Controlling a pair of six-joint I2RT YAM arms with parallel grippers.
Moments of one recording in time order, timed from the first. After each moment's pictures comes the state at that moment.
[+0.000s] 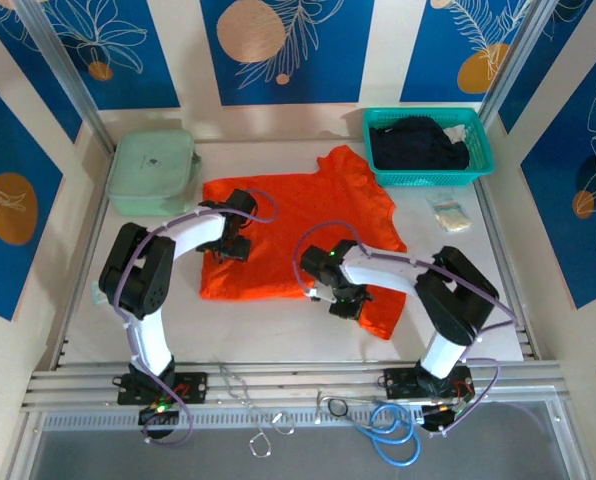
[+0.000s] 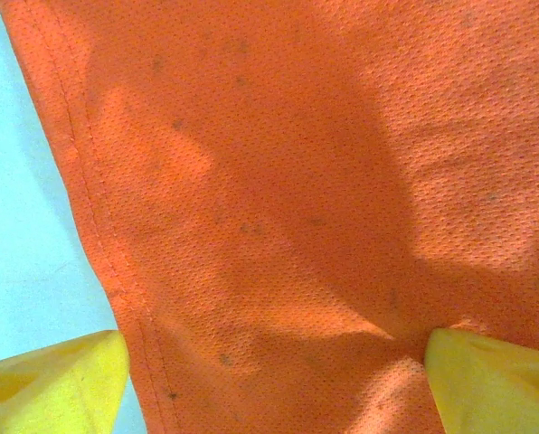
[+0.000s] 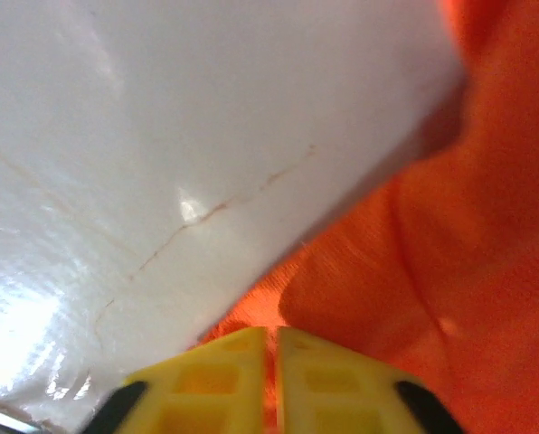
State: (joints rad) left arm -0.45 1.88 1.23 -0.76 -0.30 -0.26; right arm 0.86 1.66 1.01 -1.08 0.16 -0.30
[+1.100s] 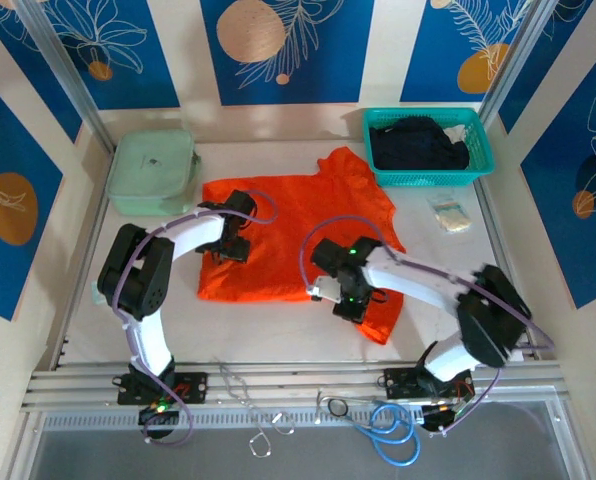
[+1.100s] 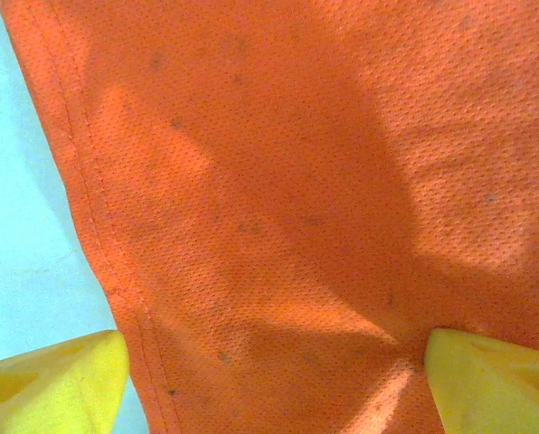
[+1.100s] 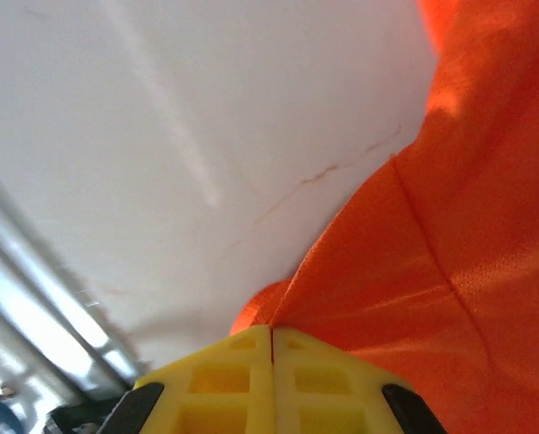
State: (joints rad) left arm -0.45 1.86 1.21 -0.75 -0.30 -0.26; right arm 0.85 1.44 1.00 -1.14 -0.06 -0.36
